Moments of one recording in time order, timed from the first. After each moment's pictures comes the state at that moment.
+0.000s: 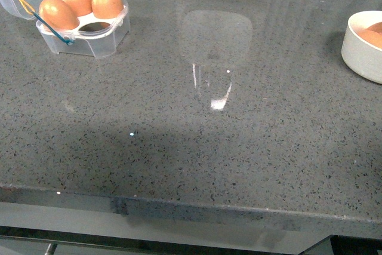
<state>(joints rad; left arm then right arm) 0.00 0.00 0.03 0.00 0.00 0.00 0.00 0.00 0.01 0.00 0.00 0.00</state>
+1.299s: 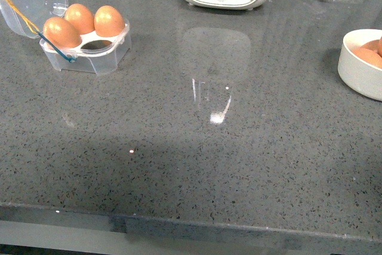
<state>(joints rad) 0.00 0.00 0.03 0.00 0.00 0.00 0.00 0.01 0.01 0.00 0.01 0.00</state>
